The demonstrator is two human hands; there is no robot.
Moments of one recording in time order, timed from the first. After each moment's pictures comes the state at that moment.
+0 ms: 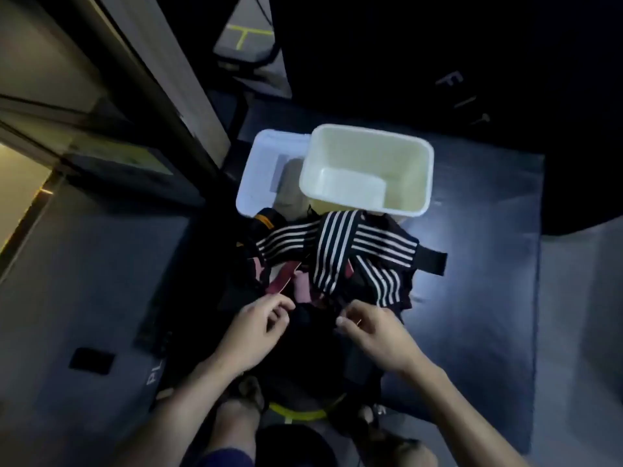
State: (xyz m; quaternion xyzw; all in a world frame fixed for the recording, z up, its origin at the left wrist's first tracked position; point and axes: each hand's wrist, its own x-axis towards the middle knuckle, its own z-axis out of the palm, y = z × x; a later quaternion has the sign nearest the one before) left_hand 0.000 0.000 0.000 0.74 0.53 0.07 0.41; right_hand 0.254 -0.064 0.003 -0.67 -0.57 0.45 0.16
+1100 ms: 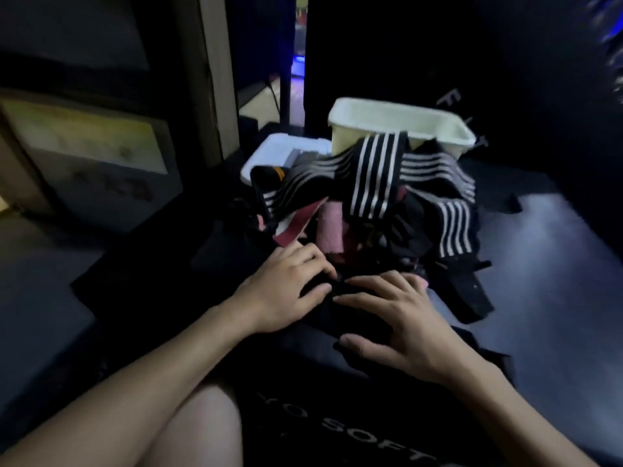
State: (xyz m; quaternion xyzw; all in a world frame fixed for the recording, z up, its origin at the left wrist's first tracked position) left_hand -0.021 -0.006 -0.214 0.93 0.29 0.21 0.10; right_hand 0.196 -0.125 -0.195 -0.56 -0.82 0.02 0.14
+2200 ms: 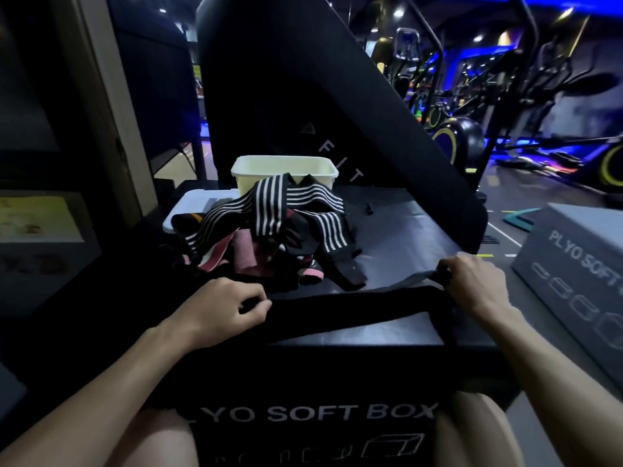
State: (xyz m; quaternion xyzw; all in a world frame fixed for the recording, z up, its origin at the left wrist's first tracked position) left_hand -0.015 -0.064 -0.174 0.94 0.24 0.22 0.13; right_hand 0.374 -0.255 -0.155 -0.90 -0.41 -0.13 0.07
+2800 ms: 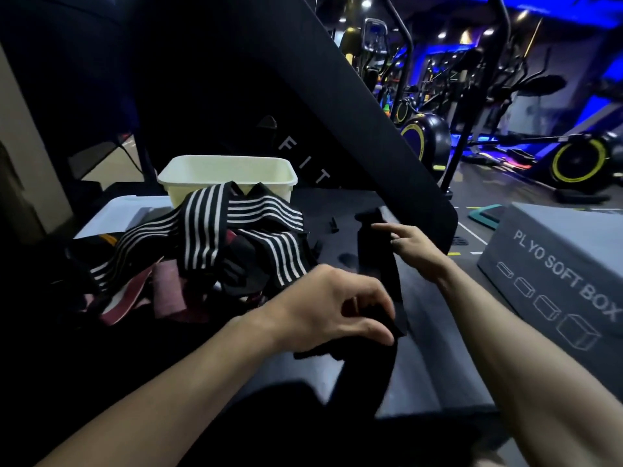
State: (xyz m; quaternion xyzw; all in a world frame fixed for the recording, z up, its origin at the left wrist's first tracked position) left_hand 0.188 -0.098 -0.113 0.90 -0.04 0.19 0.40; right_hand 0.479 -0.130 -0.142 -0.77 -0.43 0.17 0.43
